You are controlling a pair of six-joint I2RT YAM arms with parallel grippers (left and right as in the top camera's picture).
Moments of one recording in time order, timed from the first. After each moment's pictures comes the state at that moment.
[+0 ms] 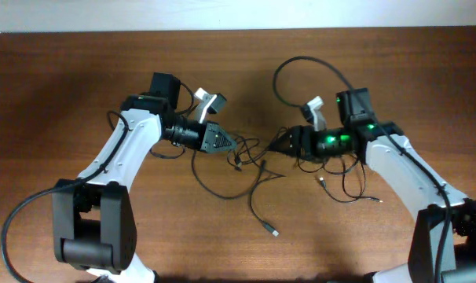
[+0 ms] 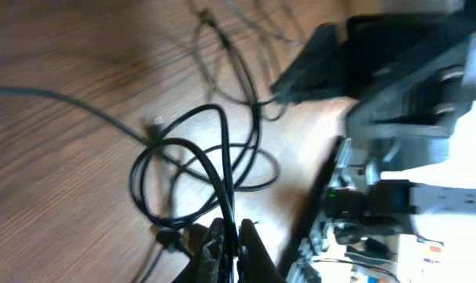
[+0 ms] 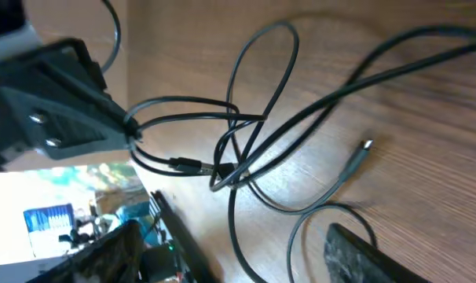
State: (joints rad) left arm -0.14 1.80 1.31 -0.93 0.95 0.23; right arm 0.15 1.65 1.04 -0.54 -0.96 0.28
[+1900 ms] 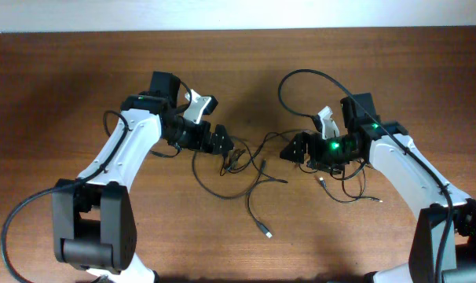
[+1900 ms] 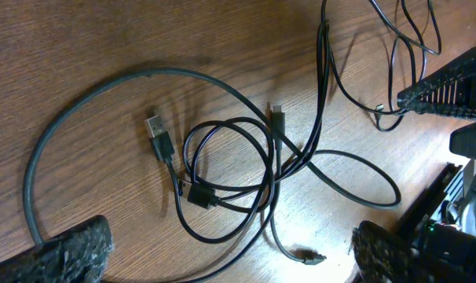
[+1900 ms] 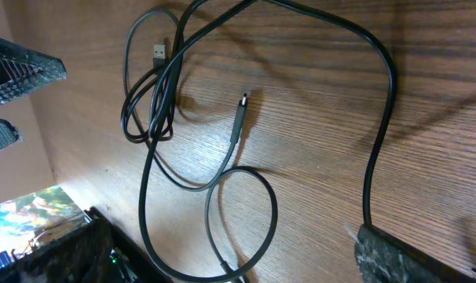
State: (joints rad) left arm -0.14 1.80 1.31 -0.89 0.62 0.12; right arm 0.13 1.65 1.04 -0.70 -0.70 0.27
